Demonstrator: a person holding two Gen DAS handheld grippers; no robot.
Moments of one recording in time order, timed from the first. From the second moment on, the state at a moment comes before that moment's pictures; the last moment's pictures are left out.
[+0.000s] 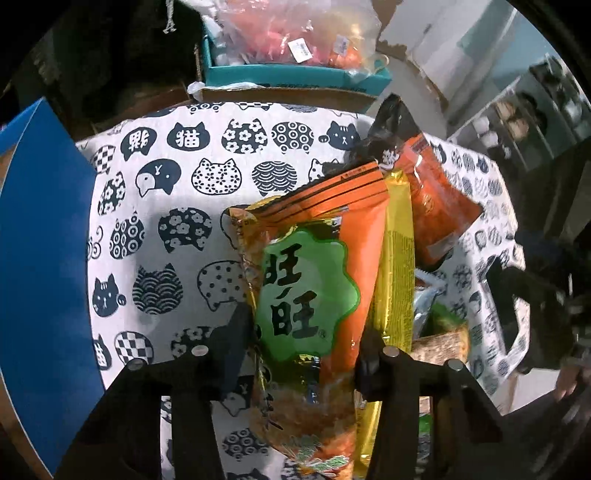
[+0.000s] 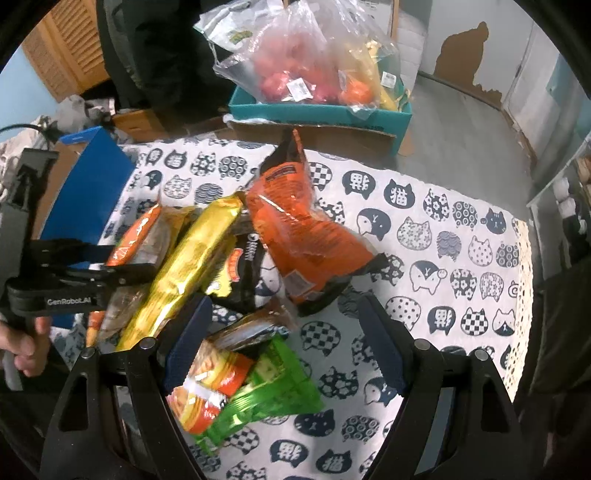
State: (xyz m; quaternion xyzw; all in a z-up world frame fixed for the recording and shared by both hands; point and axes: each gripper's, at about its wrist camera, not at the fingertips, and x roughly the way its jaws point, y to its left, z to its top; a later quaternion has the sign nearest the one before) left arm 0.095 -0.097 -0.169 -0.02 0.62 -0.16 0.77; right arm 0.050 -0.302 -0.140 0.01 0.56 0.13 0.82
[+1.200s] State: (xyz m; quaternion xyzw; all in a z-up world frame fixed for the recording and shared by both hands) left arm 0.091 -0.083 -0.141 0.04 0.57 -0.15 0.81; right arm 0.133 -0.267 -0.215 -0.14 0.58 0.19 0.78
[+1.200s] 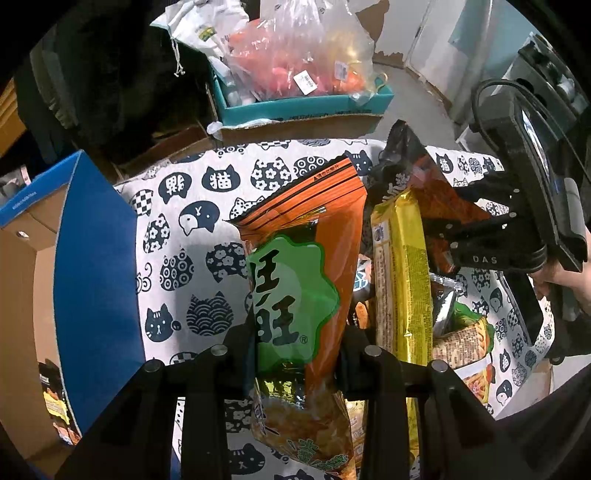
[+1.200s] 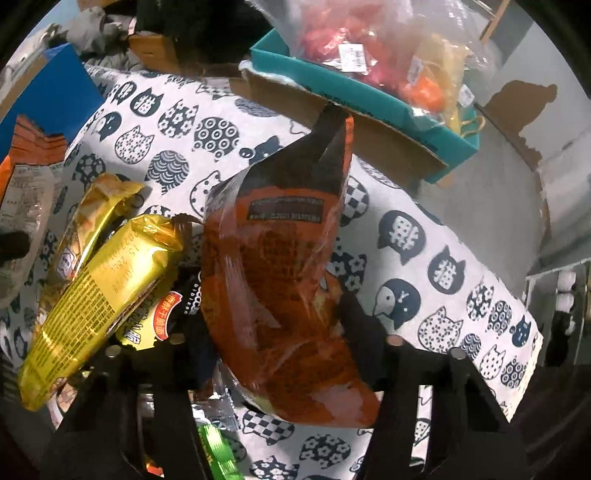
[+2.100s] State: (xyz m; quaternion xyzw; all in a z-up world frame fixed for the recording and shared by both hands) left arm 0.058 -0.061 -0.075 0.05 0.52 -0.14 0.84; right arm 0.085 -0.285 -0.107 -0.04 0.52 0.17 0.84
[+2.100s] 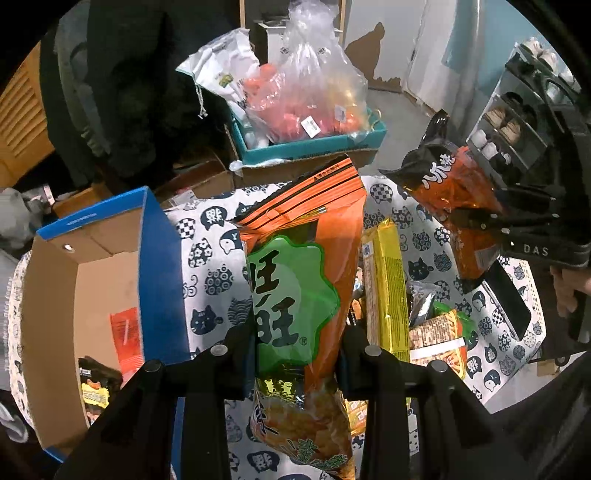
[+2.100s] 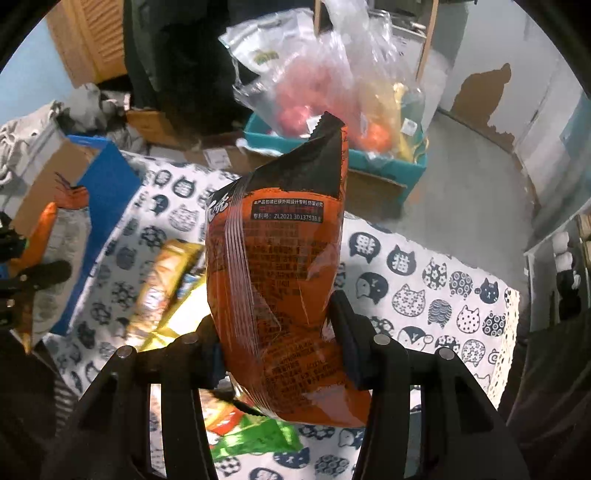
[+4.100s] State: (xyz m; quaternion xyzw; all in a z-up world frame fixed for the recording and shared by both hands) left arm 0.020 0.165 -0.071 -0.03 0.50 0.03 0.87; right arm 0.078 -0.014 -0.033 -0.05 0.50 0.35 0.79
